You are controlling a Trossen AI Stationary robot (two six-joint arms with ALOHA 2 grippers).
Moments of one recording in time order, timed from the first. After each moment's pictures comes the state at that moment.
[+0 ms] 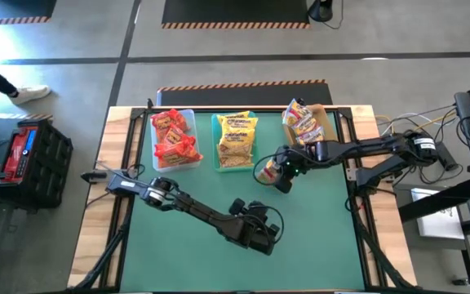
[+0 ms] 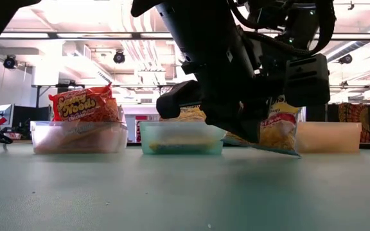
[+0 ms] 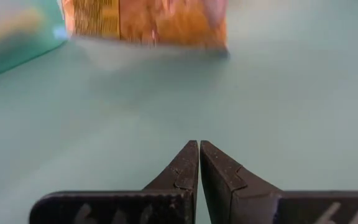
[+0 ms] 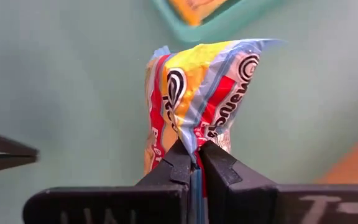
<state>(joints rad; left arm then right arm) -0.39 2.45 1.96 -0.70 -0.84 -1.20 -0.08 1.38 0.88 -0.55 0.06 0.42</state>
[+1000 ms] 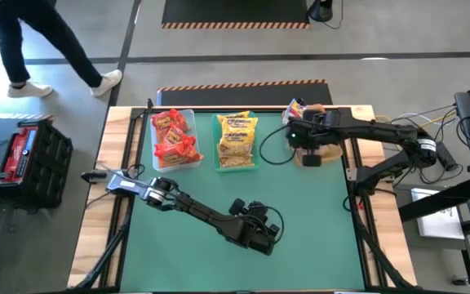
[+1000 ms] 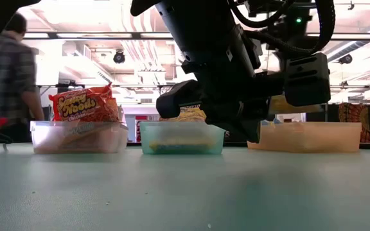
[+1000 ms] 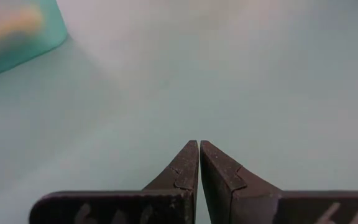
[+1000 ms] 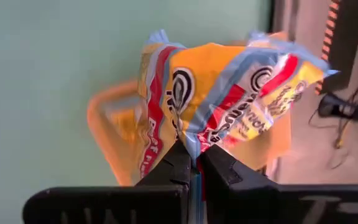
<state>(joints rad) -0.39 2.45 1.96 -0.70 -0.83 -1.20 -0.27 1.38 1.27 -1.25 0.36 -0.24</state>
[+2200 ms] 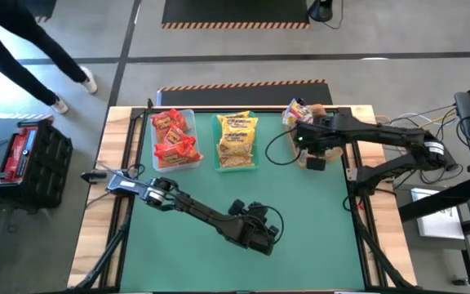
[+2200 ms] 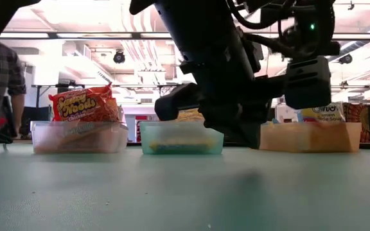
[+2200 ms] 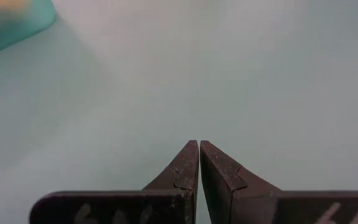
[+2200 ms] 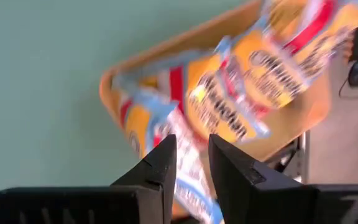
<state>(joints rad) -0.39 2.45 1.96 -0.71 -0.77 -1.20 -0.29 1.31 1.14 -1.29 0.31 -0.14</state>
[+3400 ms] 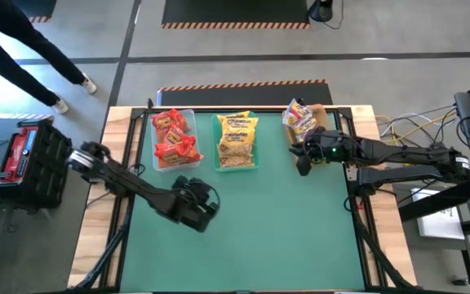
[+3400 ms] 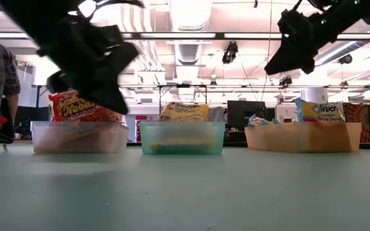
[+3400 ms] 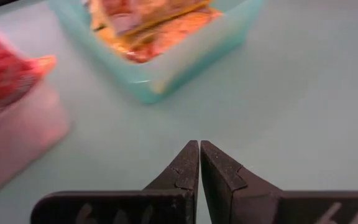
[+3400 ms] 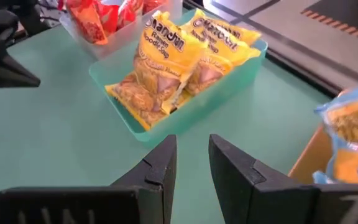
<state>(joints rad) -0.44 1.68 0.94 -0.51 -0.85 -1.21 -0.21 0.84 0.63 -0.33 0.18 0.30</state>
